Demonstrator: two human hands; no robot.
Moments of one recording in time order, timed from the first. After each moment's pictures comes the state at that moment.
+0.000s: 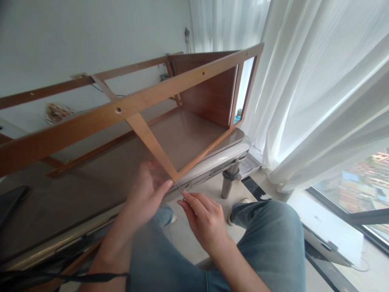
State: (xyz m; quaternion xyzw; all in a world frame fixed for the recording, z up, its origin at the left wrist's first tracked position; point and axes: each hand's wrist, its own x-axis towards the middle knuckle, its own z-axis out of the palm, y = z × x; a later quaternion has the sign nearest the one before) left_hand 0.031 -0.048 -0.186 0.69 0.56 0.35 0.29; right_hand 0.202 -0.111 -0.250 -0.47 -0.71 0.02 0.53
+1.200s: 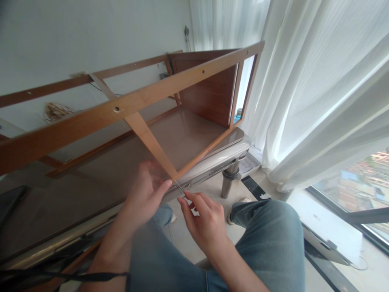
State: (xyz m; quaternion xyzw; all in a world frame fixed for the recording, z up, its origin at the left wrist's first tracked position) left_hand 0.030 -0.047 -0.187 0.69 0.55 0.36 0.29; right_hand 0.196 -0.116 -0.241 -0.52 -0.66 0.05 0.54
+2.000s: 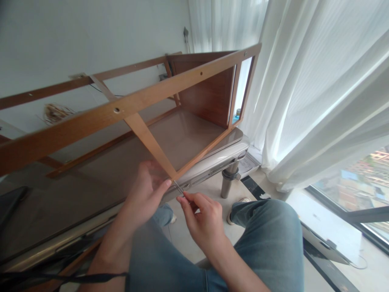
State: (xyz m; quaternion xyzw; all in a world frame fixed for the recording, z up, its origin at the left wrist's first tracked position) left_hand 0.030 -0.048 -0.186 0.69 0.56 0.35 0.29; right_hand 0.194 -0.115 -0.240 -0.54 -0.61 0.16 0.56
